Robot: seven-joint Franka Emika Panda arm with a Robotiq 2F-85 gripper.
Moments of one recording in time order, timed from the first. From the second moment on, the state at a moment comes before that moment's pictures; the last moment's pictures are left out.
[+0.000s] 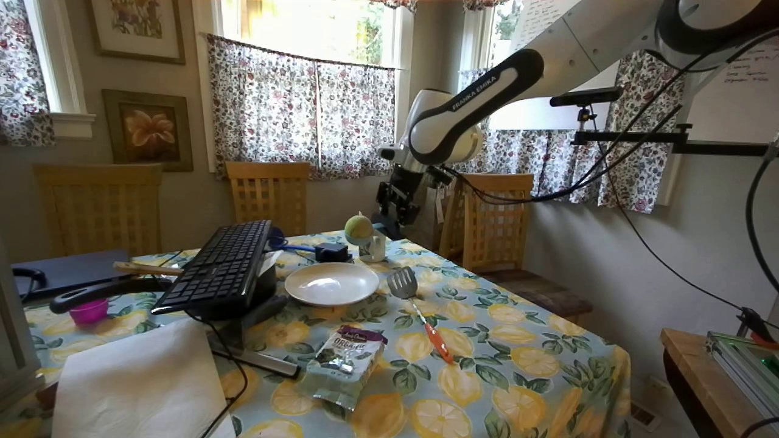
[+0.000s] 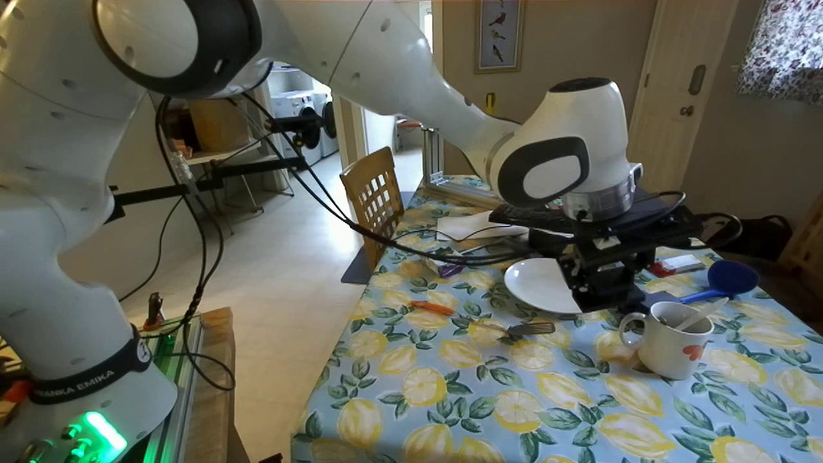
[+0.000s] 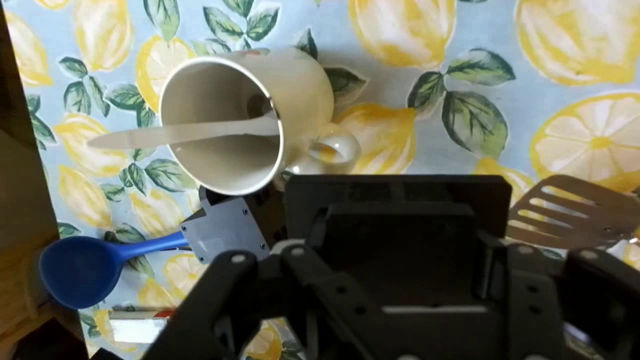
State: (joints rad) arm -0.28 0.73 -0.01 -1.47 0.01 2.56 -1.40
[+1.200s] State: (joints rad) arm -0.11 0.75 -0.14 -1.46 -0.26 2.56 -1.15
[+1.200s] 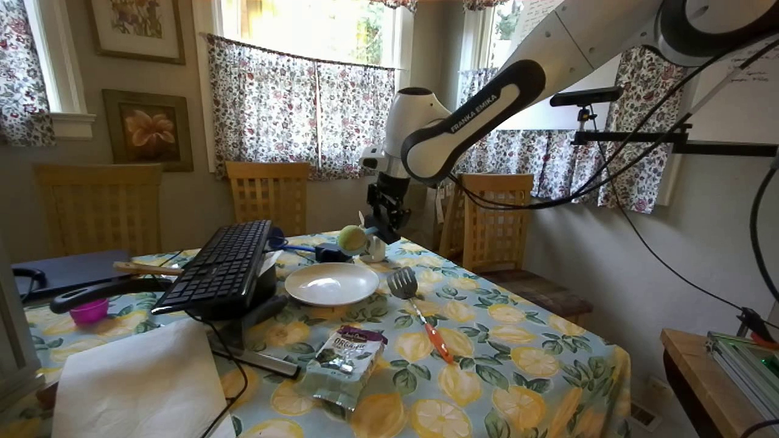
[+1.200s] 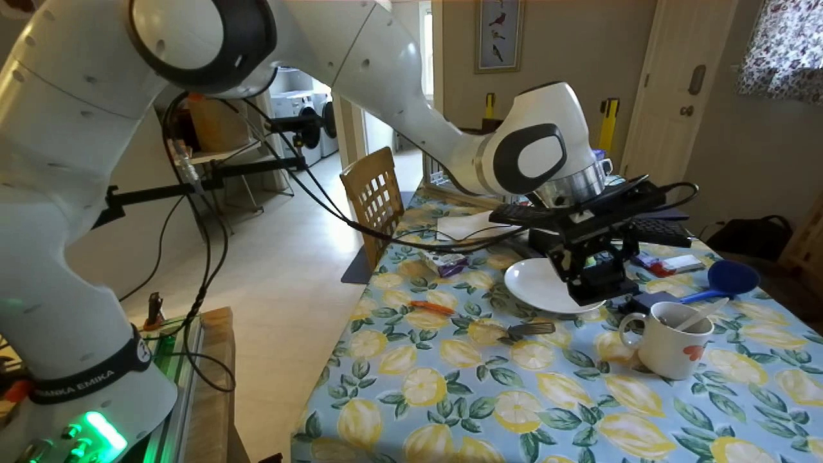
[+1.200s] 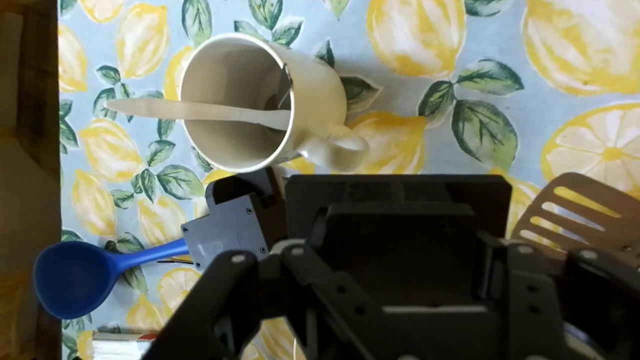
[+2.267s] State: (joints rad) arm 0.04 0.89 -0.25 -1.32 -0.59 2.54 -0.94
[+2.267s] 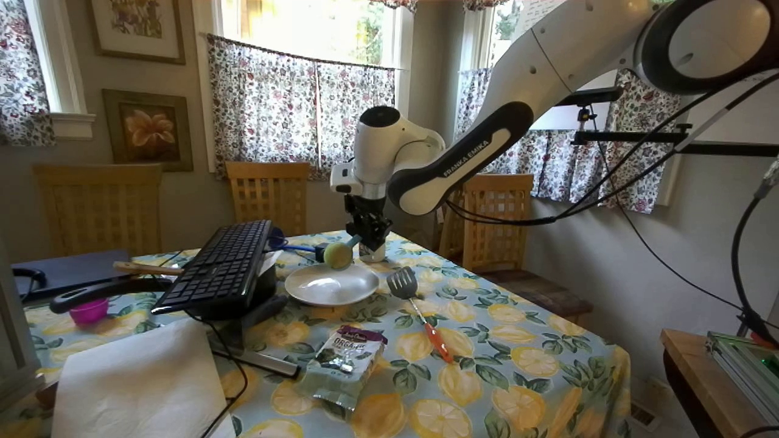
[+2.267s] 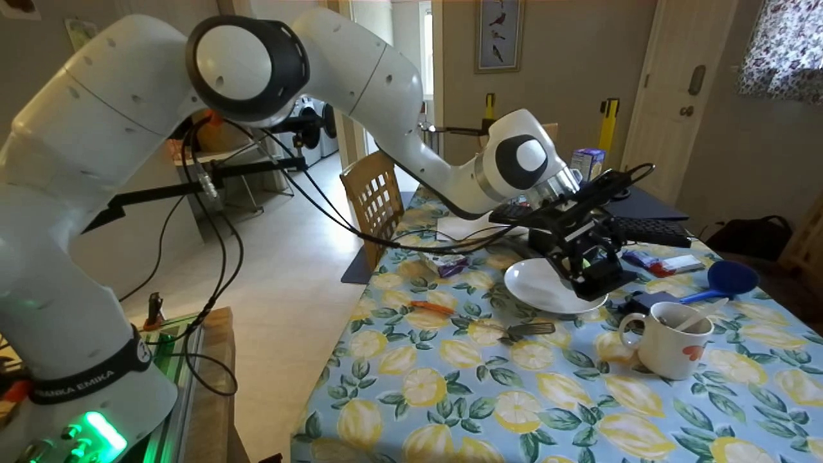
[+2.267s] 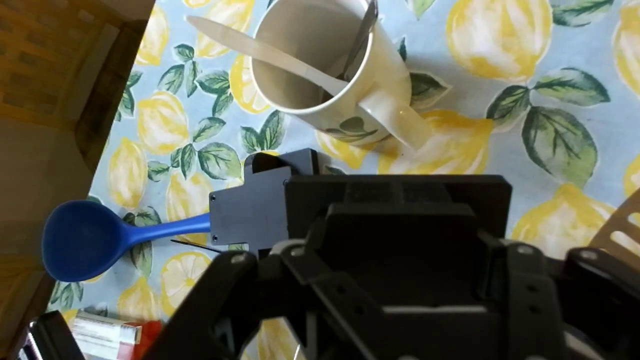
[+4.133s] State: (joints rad) arm 0.12 0.97 -0.19 -1.21 -1.18 2.27 -0.67
